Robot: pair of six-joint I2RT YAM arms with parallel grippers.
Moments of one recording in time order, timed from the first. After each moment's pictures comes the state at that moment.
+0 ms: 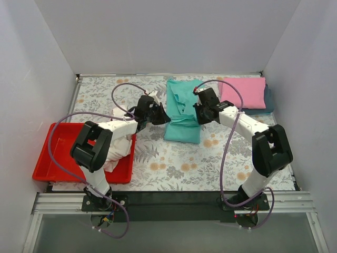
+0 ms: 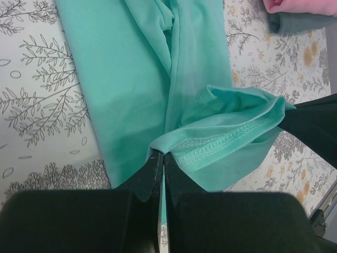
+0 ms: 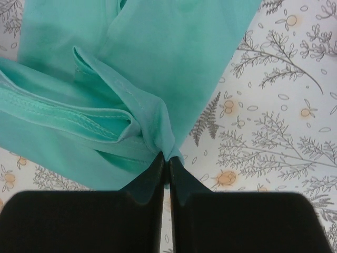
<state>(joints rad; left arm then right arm) -0.52 1.76 1.02 0.16 0.24 -0.58 0.51 1.65 1.20 -0.48 0.06 0.16</state>
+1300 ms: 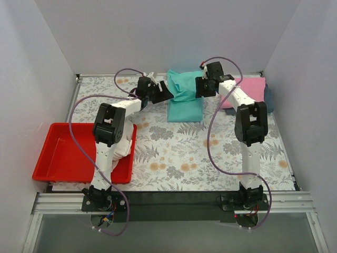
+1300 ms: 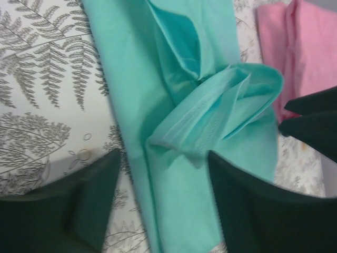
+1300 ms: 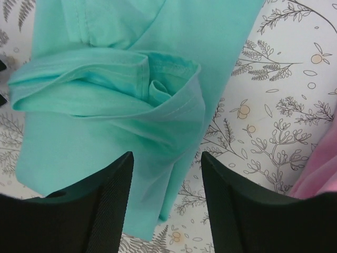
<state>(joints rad) -0.35 2.31 1.65 0.18 0.40 -0.61 0.28 2.20 1.90 -0.56 -0.15 0.10</state>
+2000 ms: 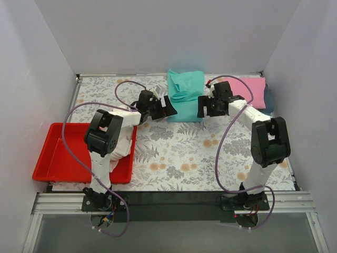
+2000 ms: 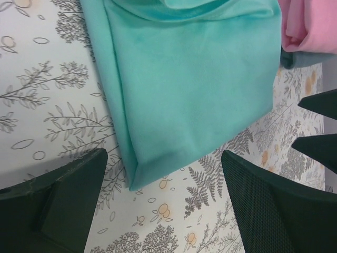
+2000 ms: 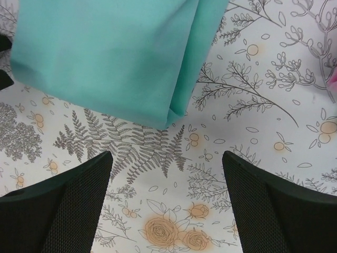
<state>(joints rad) -0.42 2.07 1.24 0.24 0.37 -0.62 0.29 1.78 1.28 -0.40 -0.18 0.13</state>
